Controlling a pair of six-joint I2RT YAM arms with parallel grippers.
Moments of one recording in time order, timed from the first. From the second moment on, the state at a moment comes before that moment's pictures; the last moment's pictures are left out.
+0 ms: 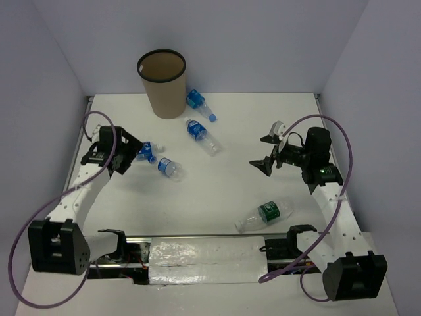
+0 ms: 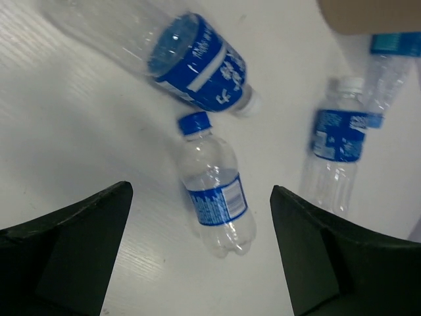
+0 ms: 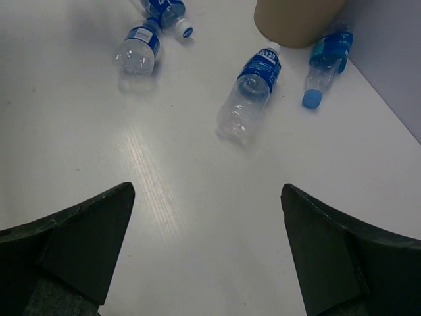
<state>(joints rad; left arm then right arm) -0.05 1.13 0.85 -0.48 -0.10 -0.97 0.02 0.93 0.80 -0.26 -0.96 -0.53</state>
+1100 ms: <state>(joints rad) 0.14 1.85 1.29 -0.44 -0.04 -1.06 0.00 0.79 0.70 -0.27 -1.04 -0.56</state>
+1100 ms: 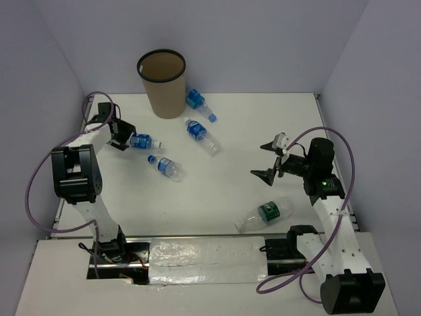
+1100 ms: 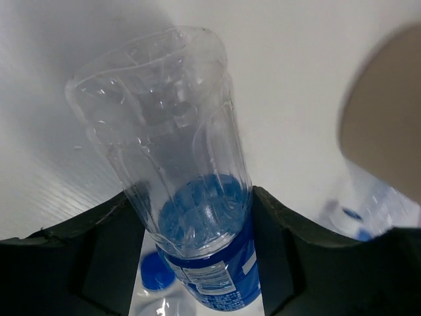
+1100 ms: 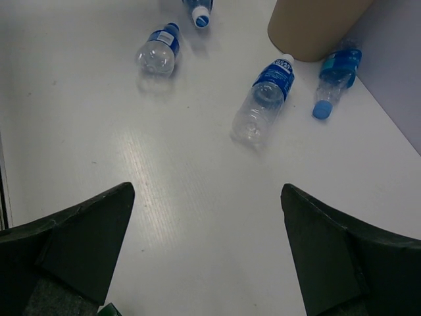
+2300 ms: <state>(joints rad) -0.27 2.17 2.01 0.54 -0.37 0.08 -0.03 0.80 0.64 -0.29 -1.02 -0.60</state>
